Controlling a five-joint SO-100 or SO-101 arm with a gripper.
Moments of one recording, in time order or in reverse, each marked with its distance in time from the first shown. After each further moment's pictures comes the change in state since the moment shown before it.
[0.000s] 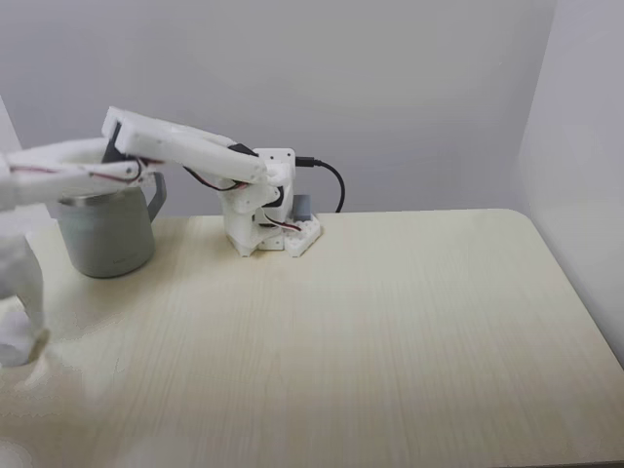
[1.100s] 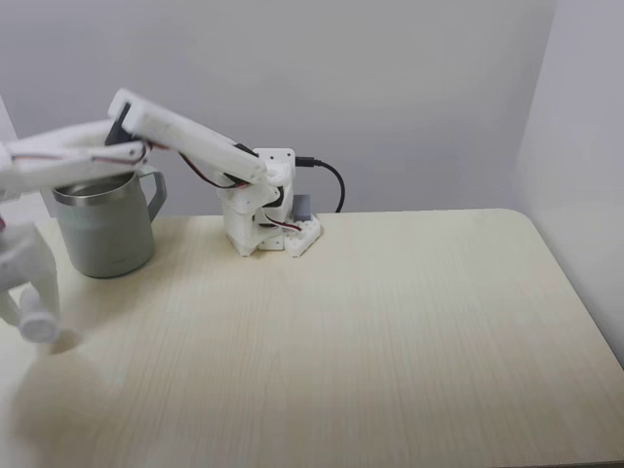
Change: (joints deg) arm -1.0 -13.6 -15.9 0.1 2.4
